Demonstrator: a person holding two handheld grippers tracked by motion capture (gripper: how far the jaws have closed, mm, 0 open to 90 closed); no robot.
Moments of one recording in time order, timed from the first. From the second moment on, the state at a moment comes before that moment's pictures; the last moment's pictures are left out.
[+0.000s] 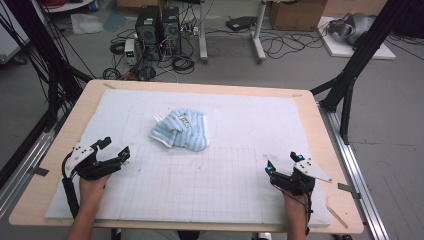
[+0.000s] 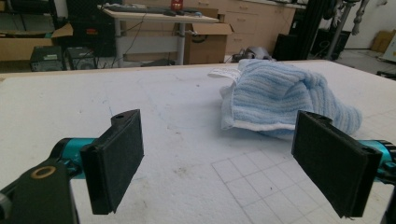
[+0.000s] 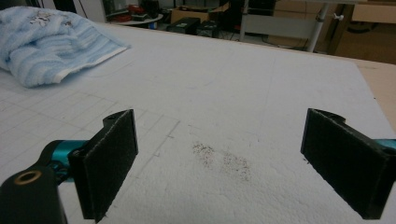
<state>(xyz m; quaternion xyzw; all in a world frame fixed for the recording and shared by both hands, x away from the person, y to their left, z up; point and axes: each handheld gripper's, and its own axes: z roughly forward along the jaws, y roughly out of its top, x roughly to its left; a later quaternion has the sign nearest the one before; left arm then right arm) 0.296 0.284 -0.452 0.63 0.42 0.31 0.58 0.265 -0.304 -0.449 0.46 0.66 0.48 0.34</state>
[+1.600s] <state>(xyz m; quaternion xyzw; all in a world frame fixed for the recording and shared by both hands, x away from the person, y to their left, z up) 0.331 0.277 -0.400 0.65 0.40 0.25 0.60 0.267 -0.301 -0.449 0.45 0.67 0.47 0.35</state>
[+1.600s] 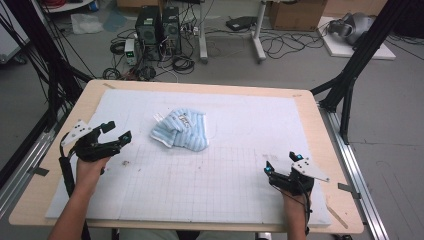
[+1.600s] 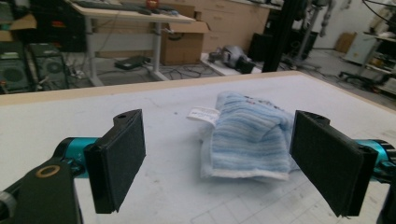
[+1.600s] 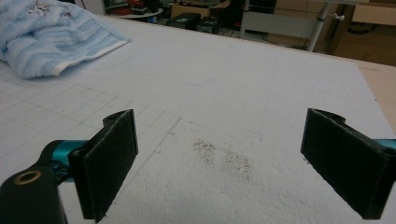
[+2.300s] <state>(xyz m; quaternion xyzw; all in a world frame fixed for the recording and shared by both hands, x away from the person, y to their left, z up) 0.399 0.238 -0.399 0.70 0.42 0.18 0.56 0.267 -0.300 -0.449 0.45 0.68 0.47 0.35</state>
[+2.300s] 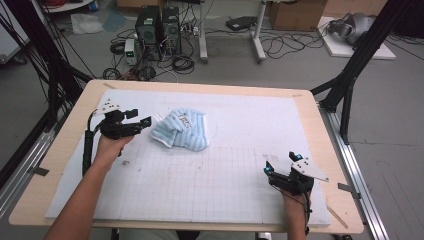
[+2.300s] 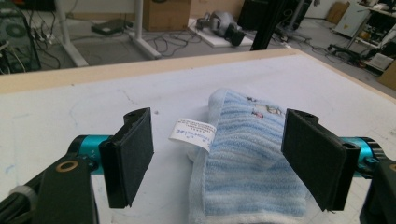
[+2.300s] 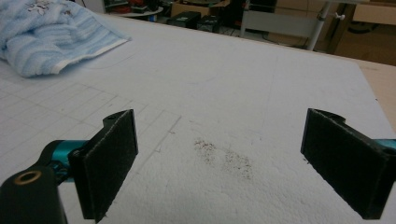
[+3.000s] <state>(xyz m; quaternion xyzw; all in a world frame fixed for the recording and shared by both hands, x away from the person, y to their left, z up) 0.421 0.210 -0.436 0.75 0.43 0.14 0.48 0.266 -0.299 -0.449 0.45 0.68 0.47 0.35</state>
